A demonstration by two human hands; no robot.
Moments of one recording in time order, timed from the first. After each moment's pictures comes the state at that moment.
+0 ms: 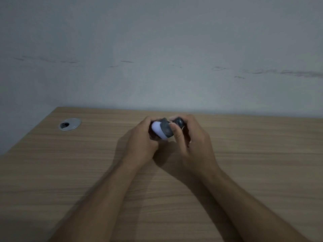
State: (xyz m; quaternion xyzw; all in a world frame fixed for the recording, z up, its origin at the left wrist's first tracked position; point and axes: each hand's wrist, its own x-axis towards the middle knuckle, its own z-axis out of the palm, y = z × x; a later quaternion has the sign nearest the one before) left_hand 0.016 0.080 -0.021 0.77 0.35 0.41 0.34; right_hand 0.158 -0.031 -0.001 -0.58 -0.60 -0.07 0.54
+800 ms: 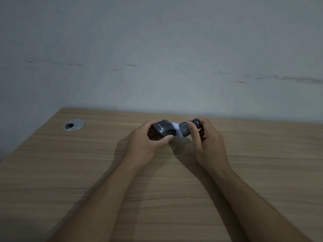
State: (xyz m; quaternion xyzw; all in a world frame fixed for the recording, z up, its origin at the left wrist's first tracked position) left_hand 0.011 0.078 -0.019 0.73 0.35 0.43 0.40; right_hand 0.194 -0.028 -0.010 -0.66 -0.53 -0.05 0.53
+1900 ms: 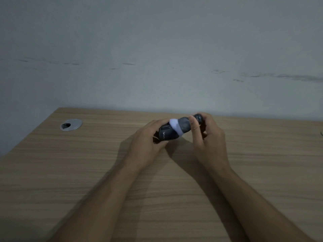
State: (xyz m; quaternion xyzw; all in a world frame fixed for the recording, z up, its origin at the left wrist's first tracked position) left_hand 0.016 0.077 -0.019 0.83 0.26 0.41 0.29; right_hand 0.190 -0.034 -0.002 -0.65 -0.51 -0.07 0.56
